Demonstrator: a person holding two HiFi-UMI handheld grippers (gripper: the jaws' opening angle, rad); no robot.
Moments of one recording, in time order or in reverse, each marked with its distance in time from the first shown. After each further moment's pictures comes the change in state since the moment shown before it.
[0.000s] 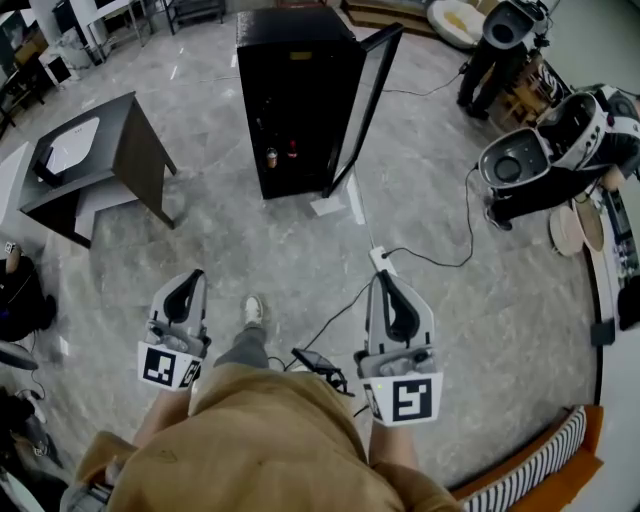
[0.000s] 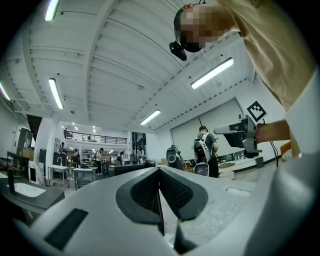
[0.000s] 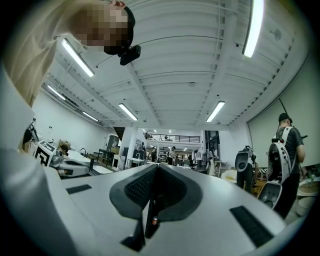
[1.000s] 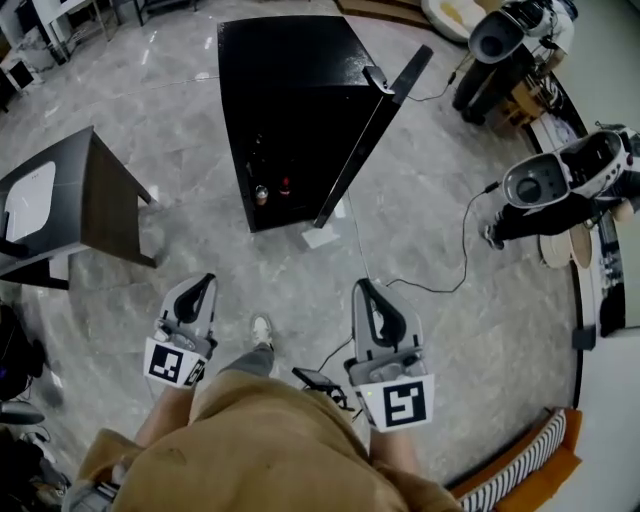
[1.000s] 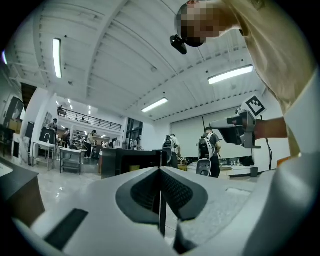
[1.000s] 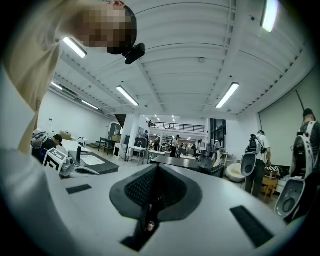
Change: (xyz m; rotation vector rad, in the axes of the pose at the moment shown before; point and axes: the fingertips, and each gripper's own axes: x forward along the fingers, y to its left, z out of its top) left arm 0.246 0.202 -0.113 -0.160 0.081 -0.113; right arm 0.327 -0.018 -0.061 -0.022 0.130 0.034
